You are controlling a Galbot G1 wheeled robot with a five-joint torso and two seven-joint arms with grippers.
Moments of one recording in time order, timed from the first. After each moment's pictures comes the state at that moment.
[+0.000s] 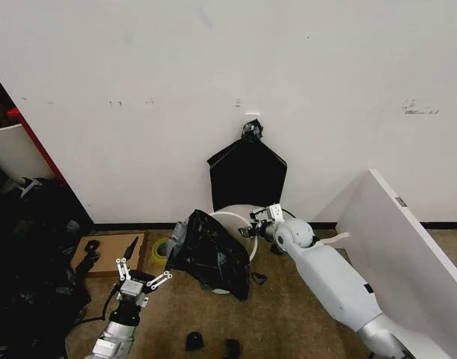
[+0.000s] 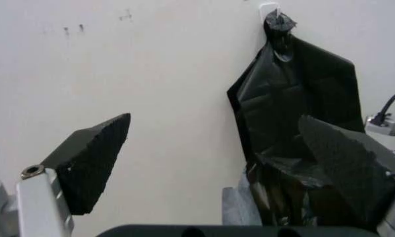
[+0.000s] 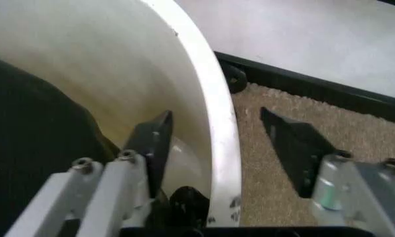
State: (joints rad) left arm 1.63 -1.26 -0.54 -1.82 0.01 -0.76 0.01; right arm -0.67 1.24 -0.05 1.36 0.65 -0.73 0.05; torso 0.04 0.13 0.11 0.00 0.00
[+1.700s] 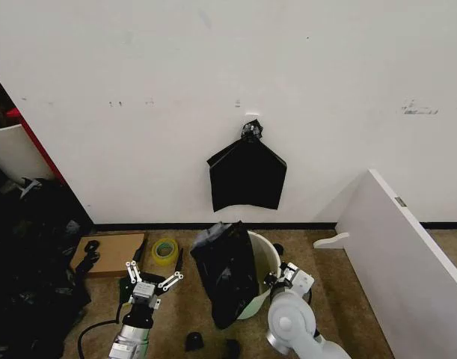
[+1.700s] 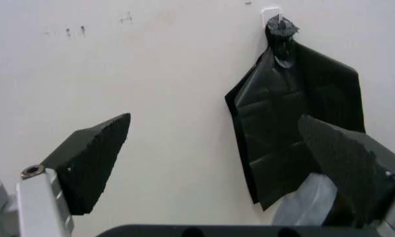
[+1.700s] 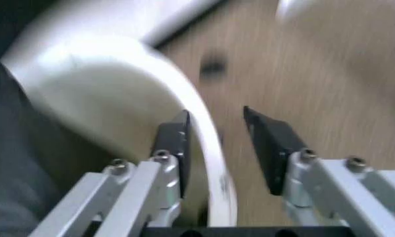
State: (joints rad) left arm 1.63 -1.30 -0.47 -1.84 0.08 -0.73 -0.09; right arm -1.25 1.23 -0.04 2.00 0.93 -0.11 1.10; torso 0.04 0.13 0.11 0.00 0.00
